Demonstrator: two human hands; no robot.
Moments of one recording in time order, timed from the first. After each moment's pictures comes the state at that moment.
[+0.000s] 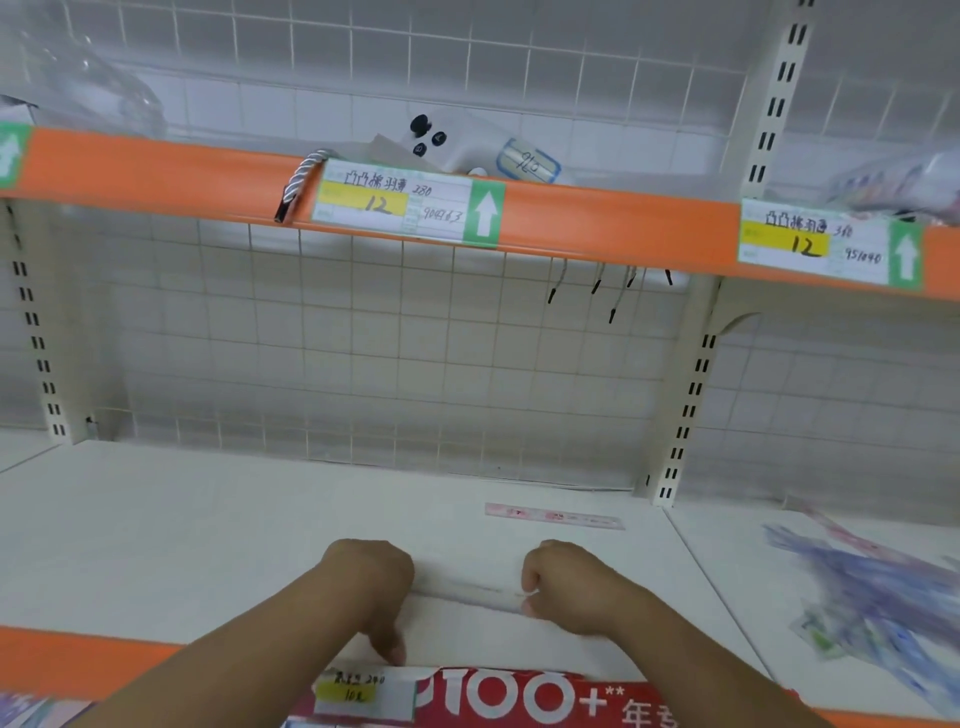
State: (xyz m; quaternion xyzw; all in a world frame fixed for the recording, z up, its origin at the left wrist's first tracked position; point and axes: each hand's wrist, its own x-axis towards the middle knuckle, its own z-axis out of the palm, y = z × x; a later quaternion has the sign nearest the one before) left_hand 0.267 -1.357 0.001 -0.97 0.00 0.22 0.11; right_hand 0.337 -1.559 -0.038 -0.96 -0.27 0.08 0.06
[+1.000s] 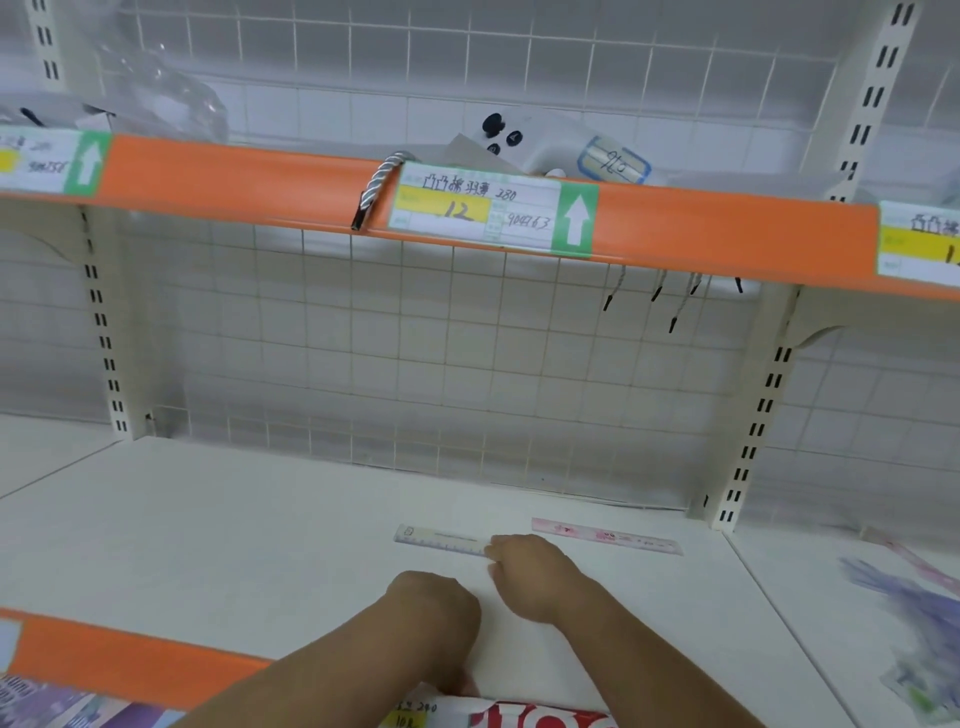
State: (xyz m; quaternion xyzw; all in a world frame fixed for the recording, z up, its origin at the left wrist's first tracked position) left_hand 0.260 -1.367 -0.007 -0.97 0.06 0.20 0.13; right_hand 0.377 -1.470 -0.067 -0.95 -0.32 0.03 0.07
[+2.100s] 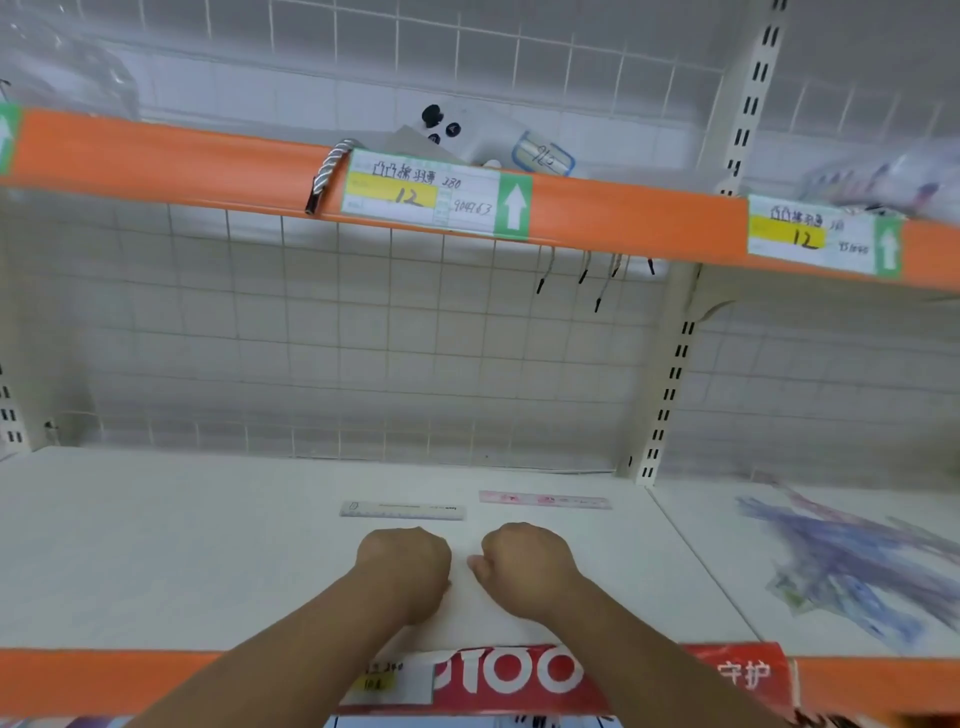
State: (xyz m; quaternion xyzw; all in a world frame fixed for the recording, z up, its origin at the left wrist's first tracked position) left_hand 0.266 -1.370 -0.012 -0.99 0.03 0.08 0.12; right_hand 0.312 -1.505 -0.040 -0.97 -0.23 -0.03 0.02
